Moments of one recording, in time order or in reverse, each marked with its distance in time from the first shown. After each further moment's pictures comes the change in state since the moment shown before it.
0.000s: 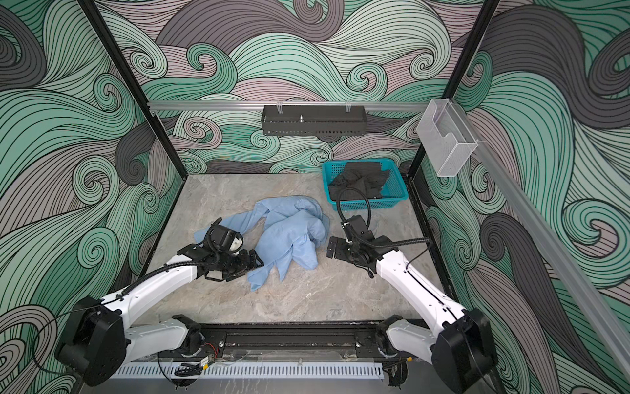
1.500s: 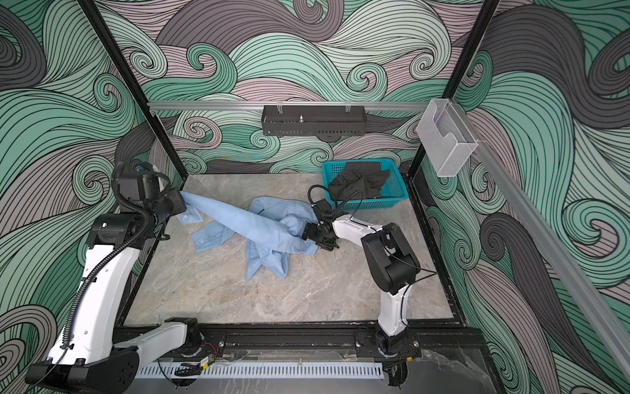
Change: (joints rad) left arm 0.409 -0.099 0.778 -0.364 -0.604 0.437; right arm 0.042 0.713 0.335 0.254 -0.183 0.178
